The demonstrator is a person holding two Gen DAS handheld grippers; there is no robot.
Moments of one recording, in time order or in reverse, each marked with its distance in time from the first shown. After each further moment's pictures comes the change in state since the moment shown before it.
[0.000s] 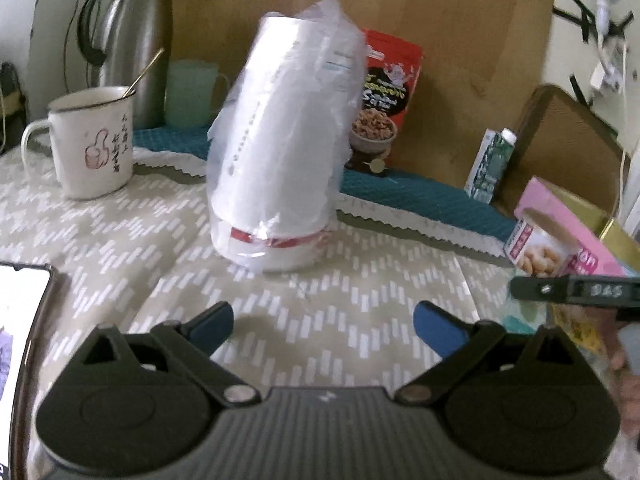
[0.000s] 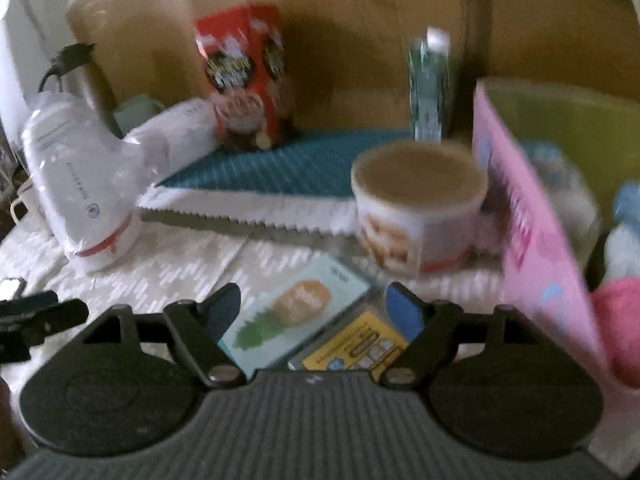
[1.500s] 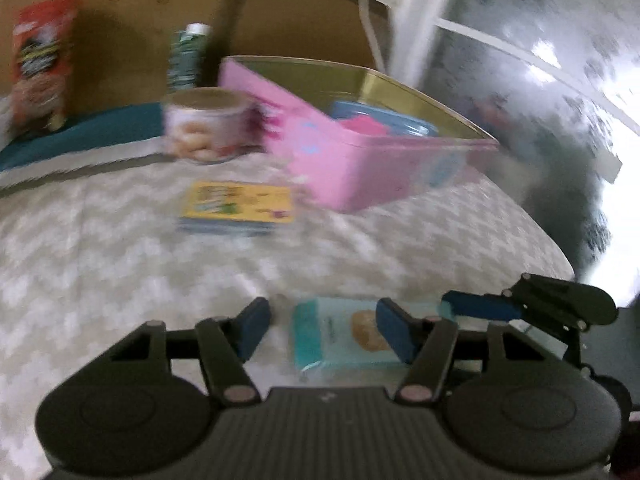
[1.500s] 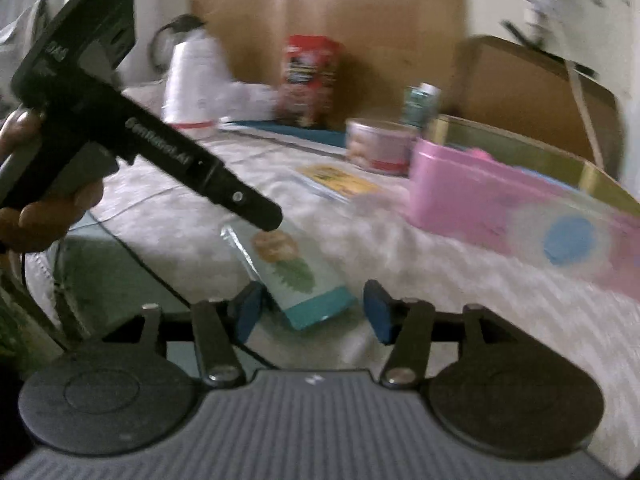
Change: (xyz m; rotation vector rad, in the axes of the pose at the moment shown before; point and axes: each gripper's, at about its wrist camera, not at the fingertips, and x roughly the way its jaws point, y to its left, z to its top) left arm -0.015 -0.201 -0.068 0.433 0.251 -0.500; right arm -0.150 -0.036 -0.156 -0.336 -0.201 -0.044
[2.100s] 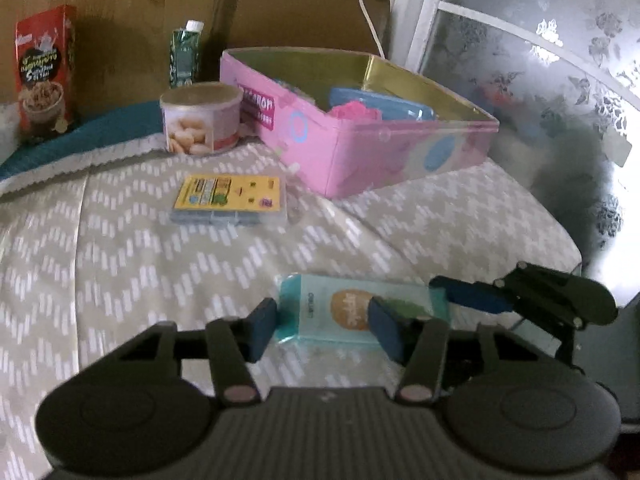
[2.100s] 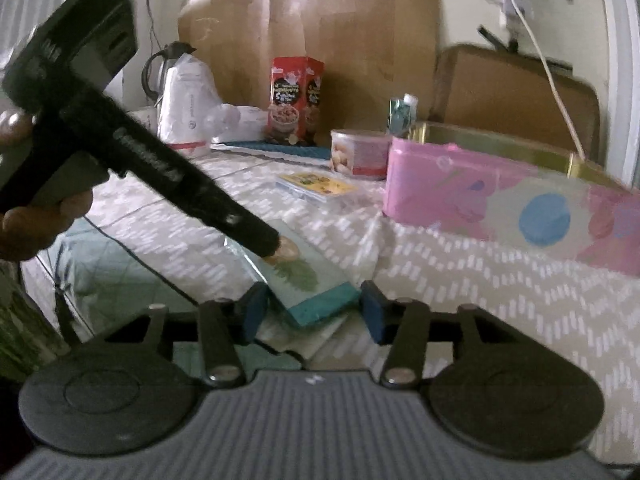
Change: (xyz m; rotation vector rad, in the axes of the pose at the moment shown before) left arm -0.004 -0.013 0.002 -0.005 0.035 0.058; right arm -0.012 0.003 -0.015 -0.022 -0.097 -0.002
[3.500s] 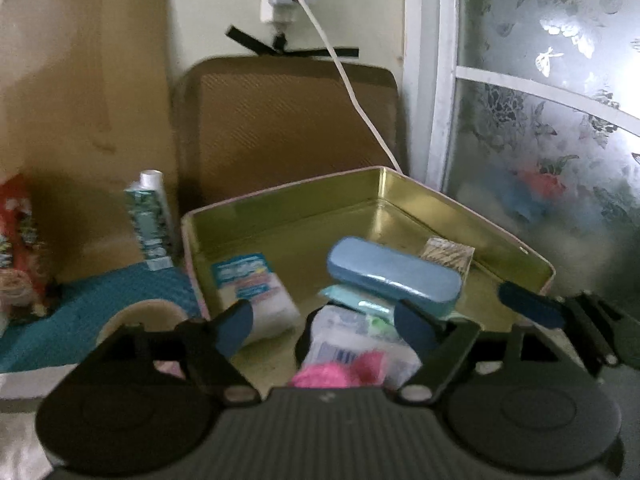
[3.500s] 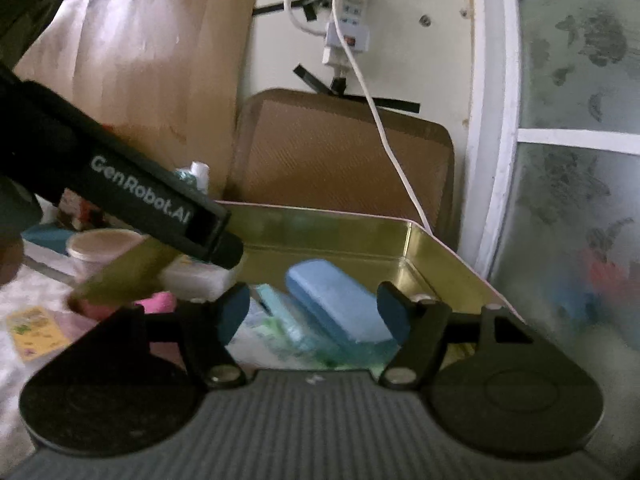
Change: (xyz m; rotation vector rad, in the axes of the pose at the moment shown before) left arm 0.067 -0.059 0.149 0.108 -0.209 0.190; right arm 0.042 -0.135 0.073 0.129 -0.127 -0.428
